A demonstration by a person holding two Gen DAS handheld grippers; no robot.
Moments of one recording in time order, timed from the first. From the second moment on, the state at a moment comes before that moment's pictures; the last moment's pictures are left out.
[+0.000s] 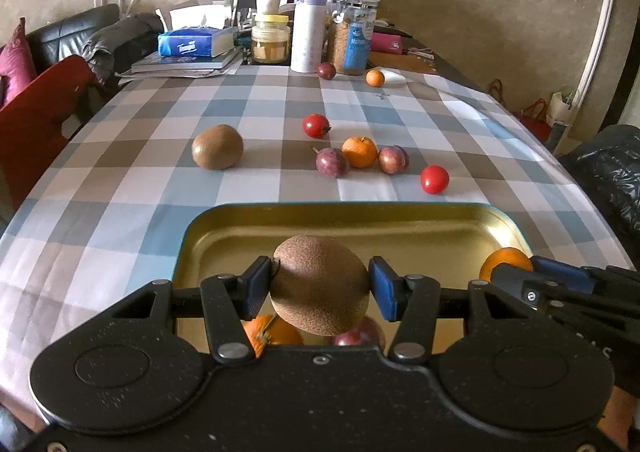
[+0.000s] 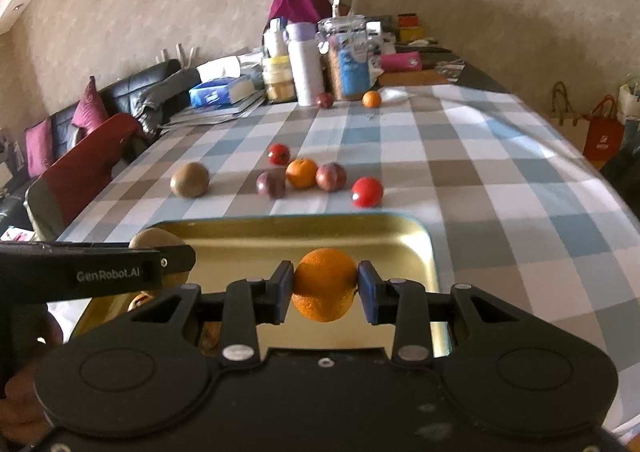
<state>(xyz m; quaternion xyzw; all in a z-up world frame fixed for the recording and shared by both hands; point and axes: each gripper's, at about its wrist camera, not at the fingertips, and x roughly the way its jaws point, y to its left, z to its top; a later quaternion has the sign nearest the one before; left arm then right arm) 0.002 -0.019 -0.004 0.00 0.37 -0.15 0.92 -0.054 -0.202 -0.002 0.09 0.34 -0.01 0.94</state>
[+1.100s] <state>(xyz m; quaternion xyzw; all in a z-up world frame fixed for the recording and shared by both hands) -0.015 -0.010 0.002 0.04 0.40 -0.18 0.90 -0.064 -0.198 0.005 0.07 0.39 0.02 0.92</state>
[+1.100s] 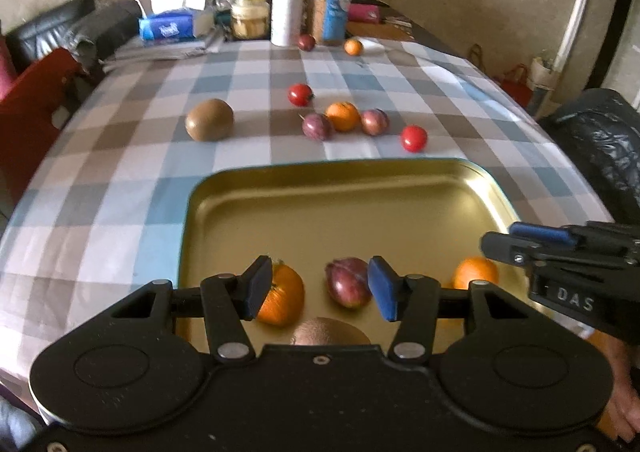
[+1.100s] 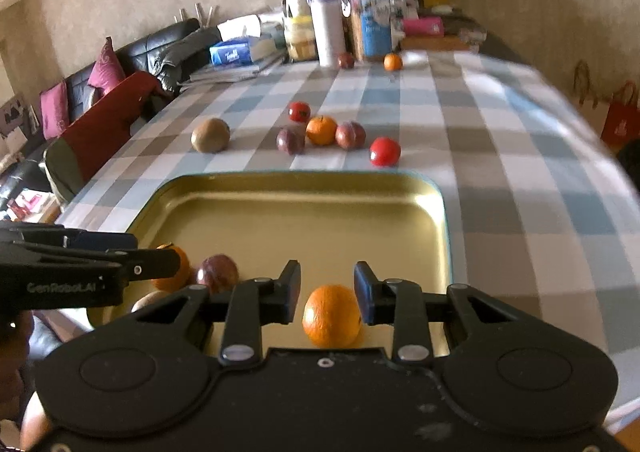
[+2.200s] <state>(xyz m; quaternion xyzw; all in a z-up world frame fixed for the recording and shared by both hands) 0.042 -0.018 0.014 0.04 0.31 -0.10 0.94 0.005 -0.209 0.002 0.10 0.35 -0.04 0.93</state>
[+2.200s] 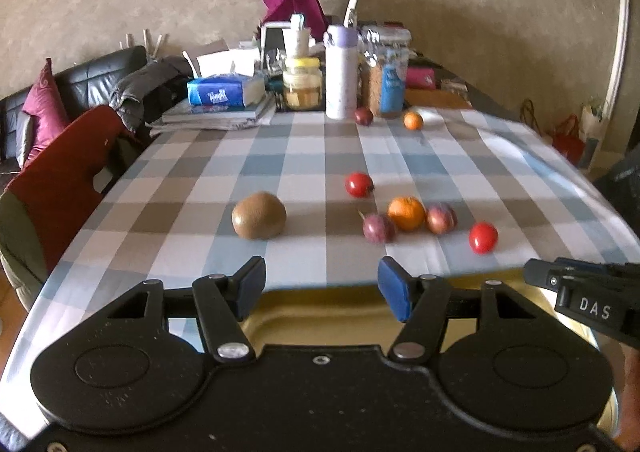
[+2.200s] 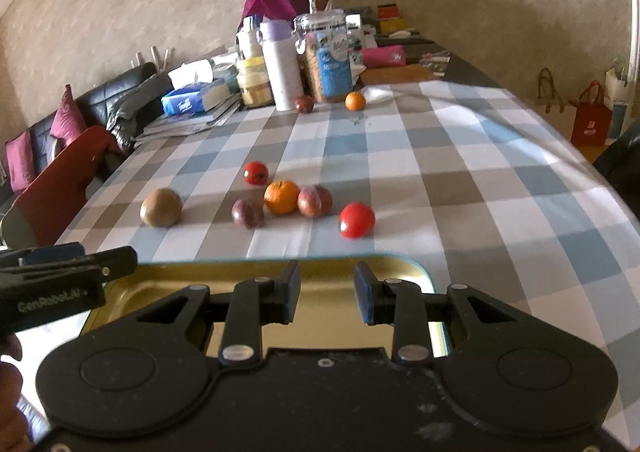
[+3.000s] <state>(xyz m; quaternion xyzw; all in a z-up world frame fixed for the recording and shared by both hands) 0.109 -0.037 -0.024 0.00 0.29 -0.07 0.96 0.101 -0.220 -0.045 0.10 0.31 -0.14 0.93</state>
